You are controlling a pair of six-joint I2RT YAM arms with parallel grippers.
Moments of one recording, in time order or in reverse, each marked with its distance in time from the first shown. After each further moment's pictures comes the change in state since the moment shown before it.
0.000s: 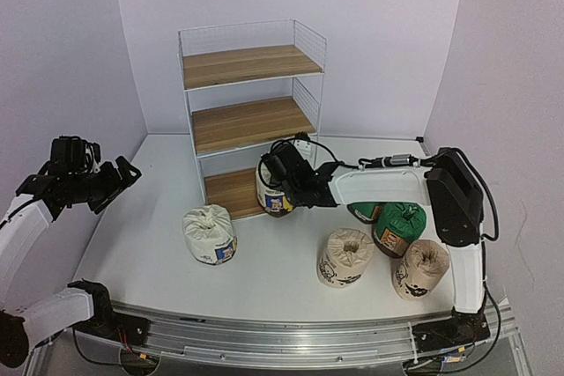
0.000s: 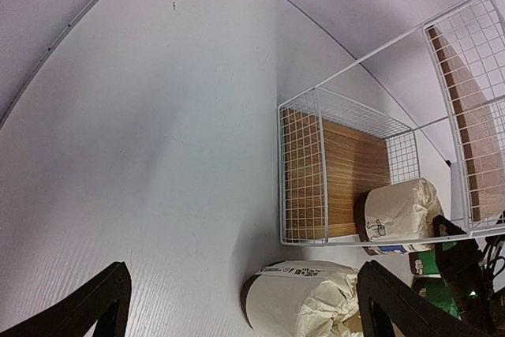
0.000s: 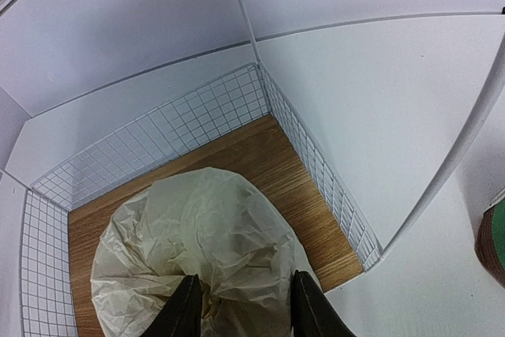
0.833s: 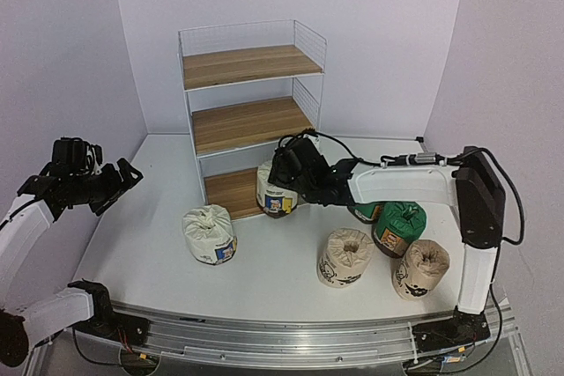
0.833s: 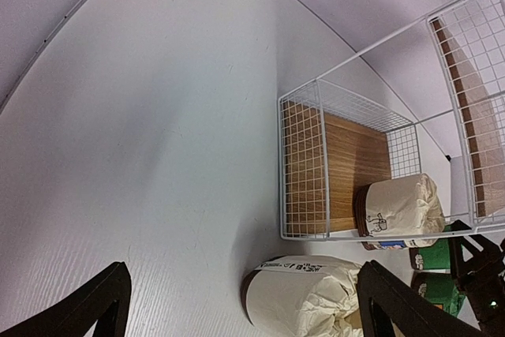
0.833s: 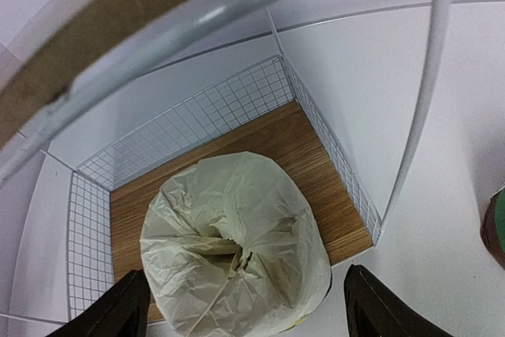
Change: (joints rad) left arm 0.000 0.004 -0.012 0.001 0.017 0.001; right arm 0.000 -0.125 -0.108 0.031 -0.107 0.024
